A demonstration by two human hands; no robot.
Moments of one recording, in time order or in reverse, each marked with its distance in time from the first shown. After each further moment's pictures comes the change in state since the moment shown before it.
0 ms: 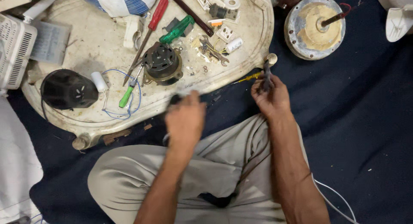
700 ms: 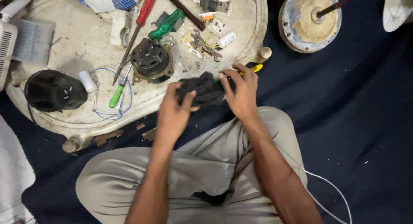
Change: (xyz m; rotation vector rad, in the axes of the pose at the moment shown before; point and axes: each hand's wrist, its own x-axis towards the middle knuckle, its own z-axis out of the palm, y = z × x) left_hand 0.022 -0.013 -0.003 -1.214 -0.179 -0.306; right_hand -0.040 0.074 0.051 -1.882 -0.072 -1.147
